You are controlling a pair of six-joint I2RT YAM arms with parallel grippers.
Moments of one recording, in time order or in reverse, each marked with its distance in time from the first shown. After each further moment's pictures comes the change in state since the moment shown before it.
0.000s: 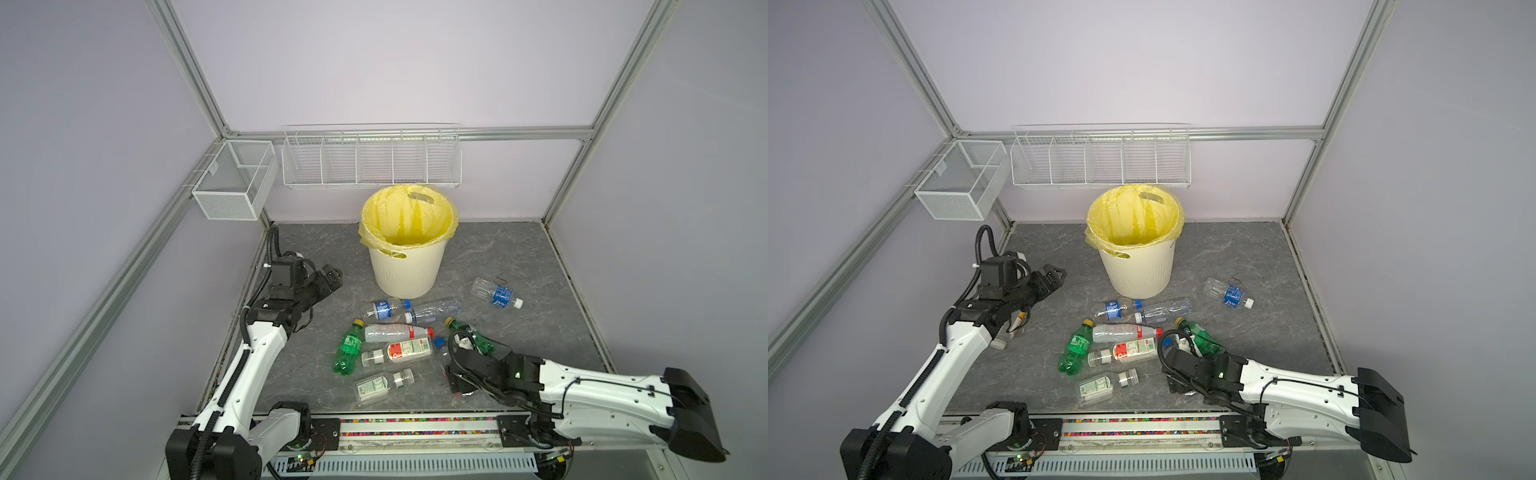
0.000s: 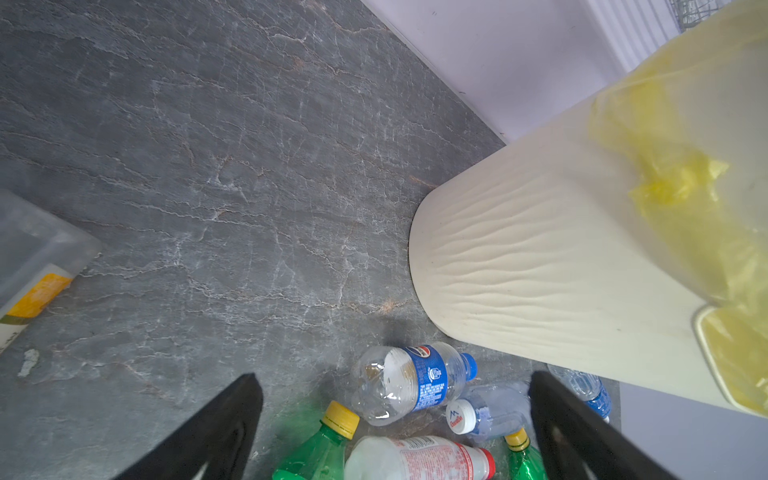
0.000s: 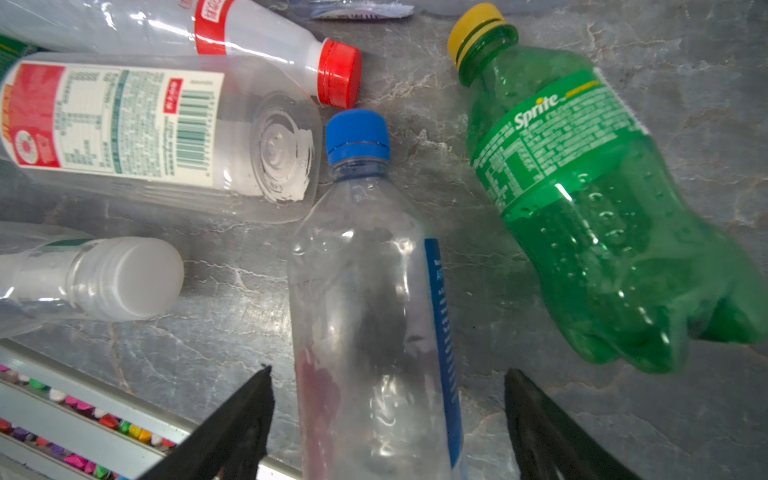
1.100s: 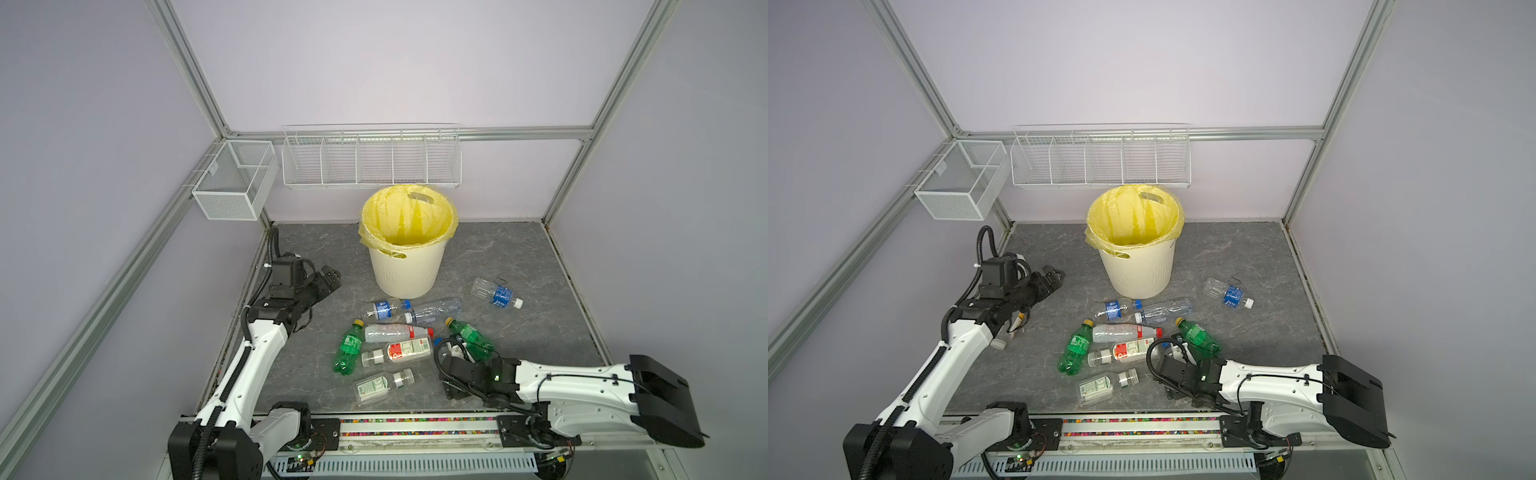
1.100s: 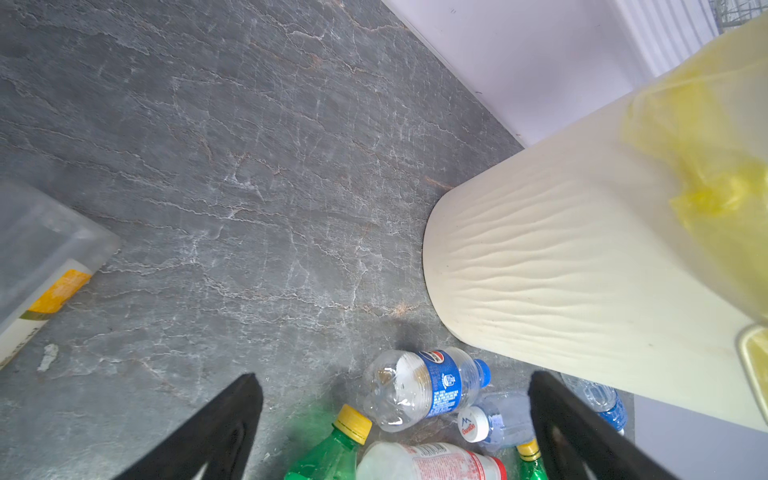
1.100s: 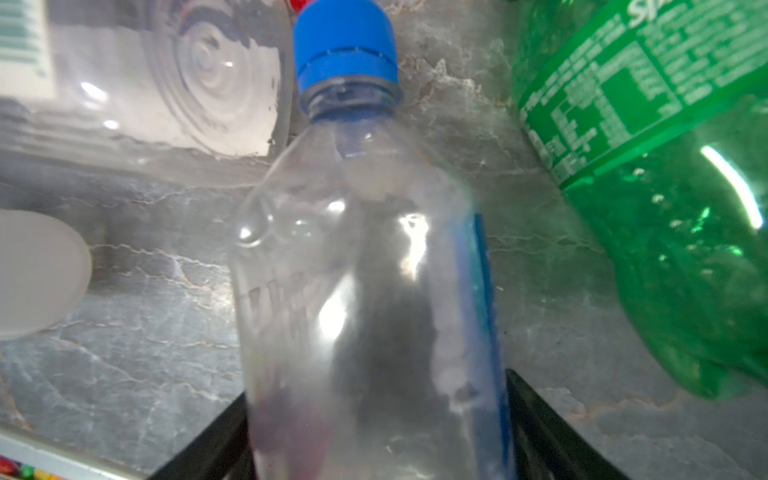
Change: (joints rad) left arm 0.012 0.019 -0.008 0.000 -0.015 0.003; right arm 0.029 0.155 -0.040 0.091 -0.013 0.026
